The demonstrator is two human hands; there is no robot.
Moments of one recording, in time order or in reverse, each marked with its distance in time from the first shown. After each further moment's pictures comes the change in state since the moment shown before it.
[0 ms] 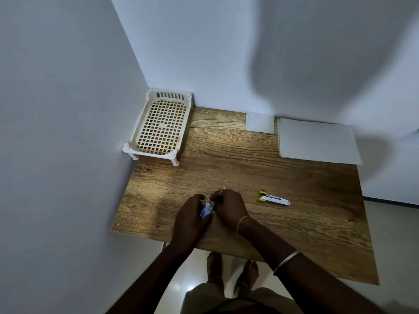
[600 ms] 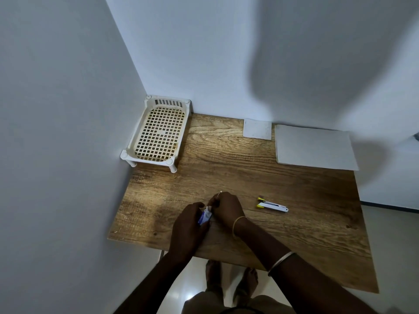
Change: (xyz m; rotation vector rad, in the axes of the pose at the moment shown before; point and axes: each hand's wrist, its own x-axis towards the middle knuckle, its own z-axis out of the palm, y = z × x) left_hand 0.000 0.005 -0.001 0.010 -0.005 0.000; right_hand 0.014 -0.008 -0.005 -0.010 -0.086 0.113
